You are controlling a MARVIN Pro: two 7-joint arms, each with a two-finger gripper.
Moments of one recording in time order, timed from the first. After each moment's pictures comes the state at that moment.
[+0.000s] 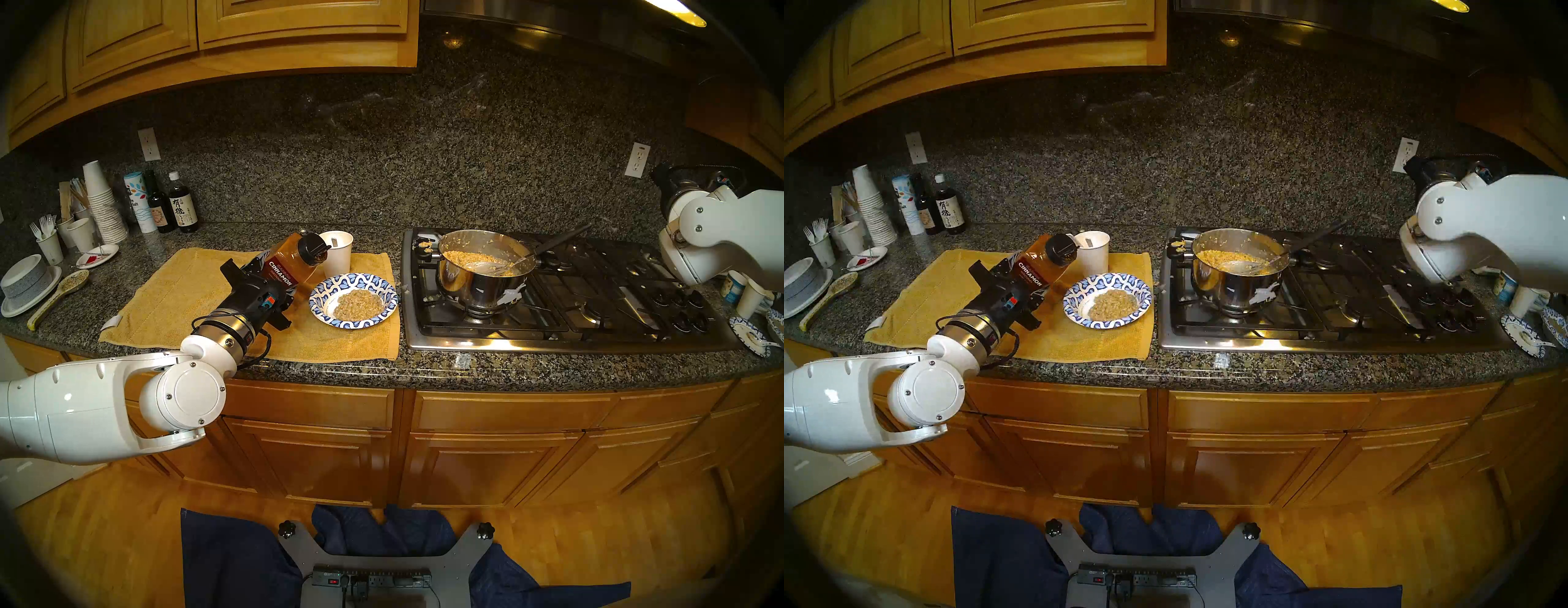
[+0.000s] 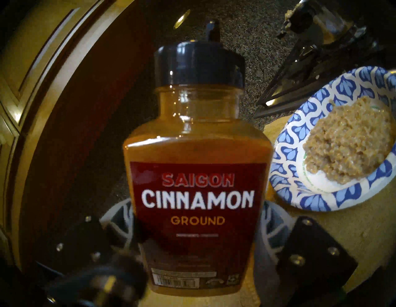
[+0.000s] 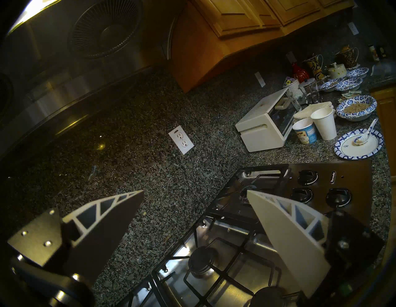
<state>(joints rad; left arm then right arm) 0.60 -0.26 0.01 -2.05 -0.33 0.26 0.77 1.31 -0.61 -1.52 -2.06 2.48 -0.96 -0.87</state>
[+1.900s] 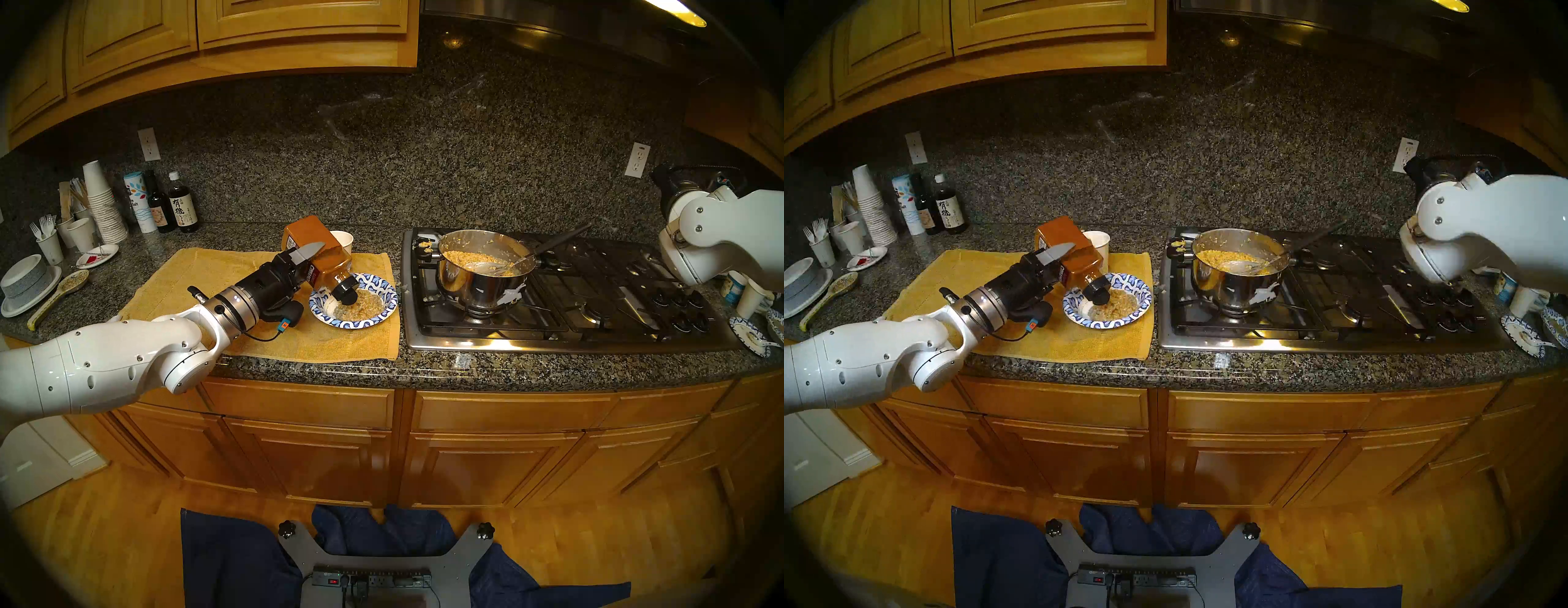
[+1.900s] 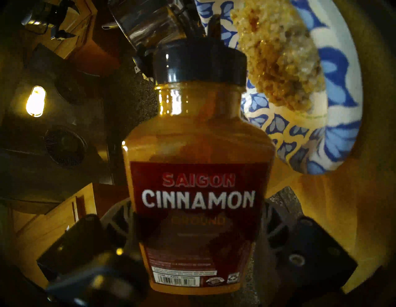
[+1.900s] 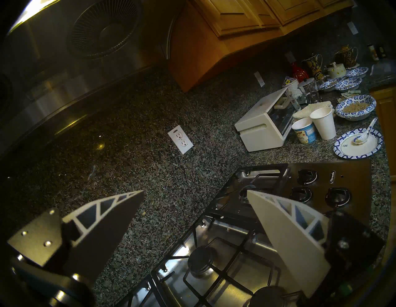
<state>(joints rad) 0.41 -0.38 0.11 -1.66 0.72 0.21 0.55 1.31 -0.61 -1.52 -2.06 2.48 -0.96 -0.87</state>
